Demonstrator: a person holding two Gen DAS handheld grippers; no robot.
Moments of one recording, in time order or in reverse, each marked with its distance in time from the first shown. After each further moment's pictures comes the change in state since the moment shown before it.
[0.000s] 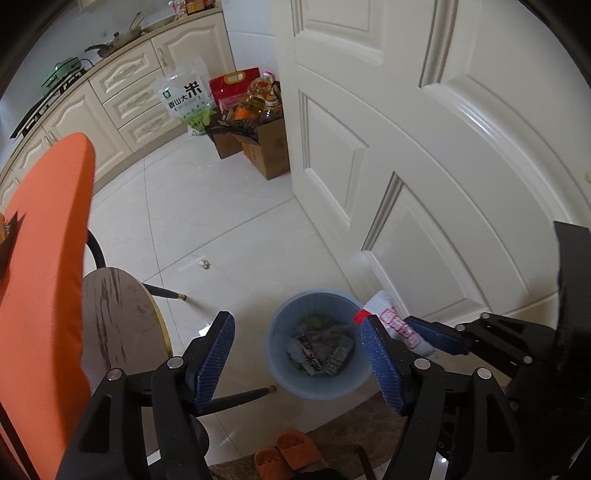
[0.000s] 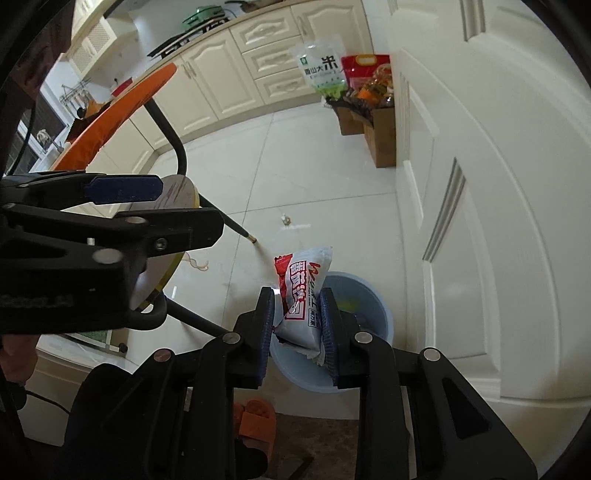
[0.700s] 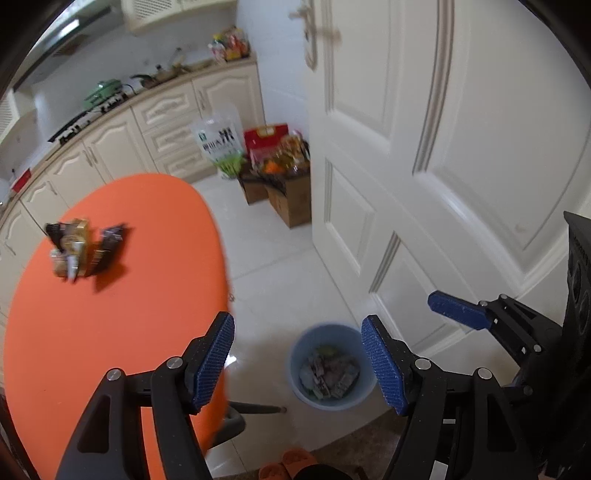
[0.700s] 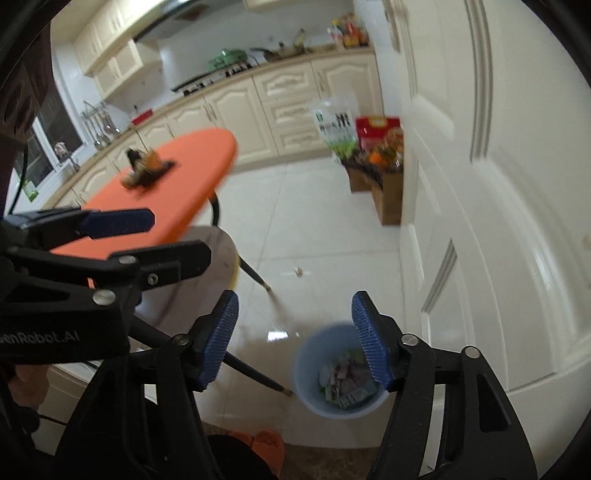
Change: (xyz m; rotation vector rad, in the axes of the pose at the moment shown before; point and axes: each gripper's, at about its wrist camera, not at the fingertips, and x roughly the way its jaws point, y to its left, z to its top) left arm -0.134 0.022 -0.051 -0.088 -0.225 0.035; right arm -0.107 0.090 0.026 -0.084 -0.225 -0.022
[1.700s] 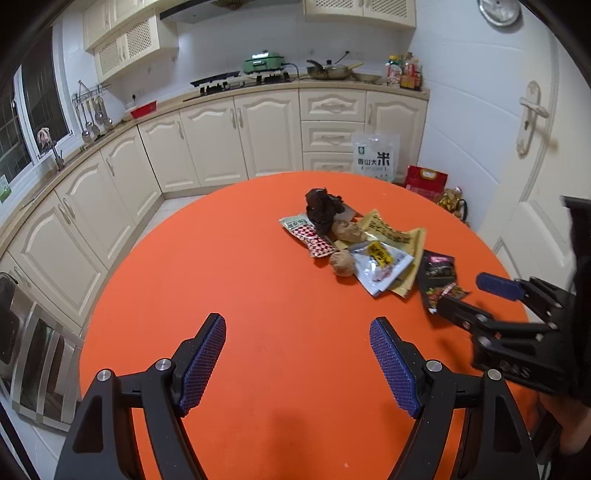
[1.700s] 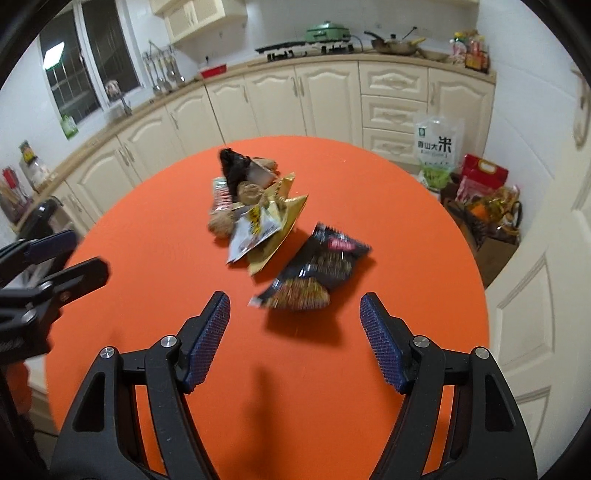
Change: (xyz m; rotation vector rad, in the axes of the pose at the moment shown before) left arm -0.054 0.282 -0.044 -0.380 -0.051 0.300; right arm 0.196 0.216 0.133 -0.256 0.149 0.111
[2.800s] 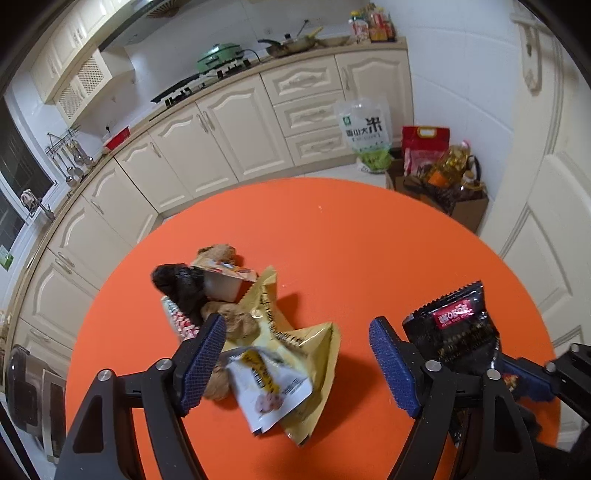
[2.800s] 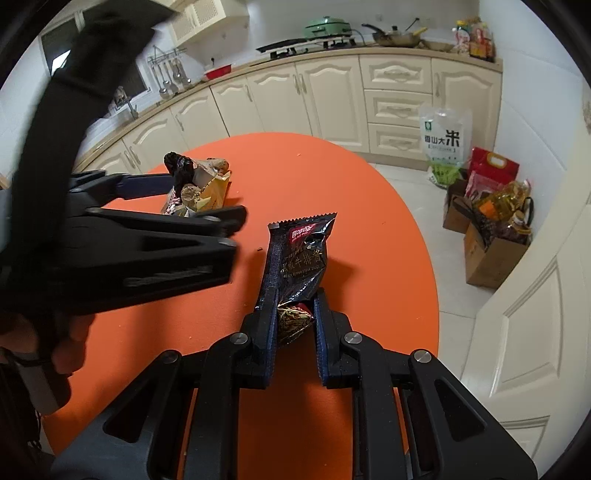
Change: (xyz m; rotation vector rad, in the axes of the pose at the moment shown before) left arm 0.146 -0.134 0.089 0.216 0.086 0.122; right arm 0.010 -0.087 -0.006 -0.004 -0.019 0.112
